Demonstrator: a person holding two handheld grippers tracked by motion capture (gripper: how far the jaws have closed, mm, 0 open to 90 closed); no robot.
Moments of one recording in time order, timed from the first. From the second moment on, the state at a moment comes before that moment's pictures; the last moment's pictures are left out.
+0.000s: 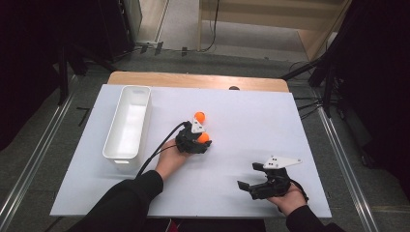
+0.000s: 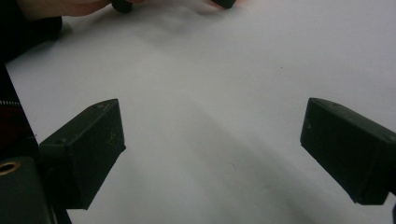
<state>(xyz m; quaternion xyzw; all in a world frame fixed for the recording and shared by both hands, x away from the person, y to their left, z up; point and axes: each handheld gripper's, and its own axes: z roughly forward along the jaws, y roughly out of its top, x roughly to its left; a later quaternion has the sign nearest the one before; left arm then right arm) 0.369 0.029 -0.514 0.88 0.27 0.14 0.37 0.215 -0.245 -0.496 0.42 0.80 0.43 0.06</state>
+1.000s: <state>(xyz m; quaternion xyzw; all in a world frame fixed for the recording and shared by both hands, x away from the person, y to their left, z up) 0.370 0.032 -0.510 0.87 0.29 0.11 0.39 0.215 -0.244 -0.496 0.41 0.80 0.43 0.06</state>
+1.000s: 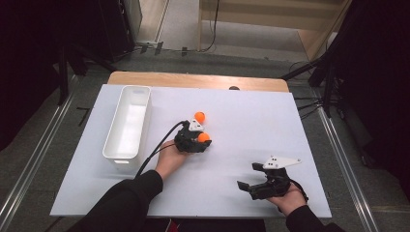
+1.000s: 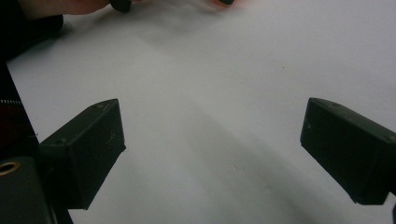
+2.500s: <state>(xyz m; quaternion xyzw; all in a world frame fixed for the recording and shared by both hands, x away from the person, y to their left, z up) 0.358 0.049 -0.460 0.86 0.28 0.06 0.42 0.215 -0.243 -0.496 0.41 0.80 0.43 0.06</state>
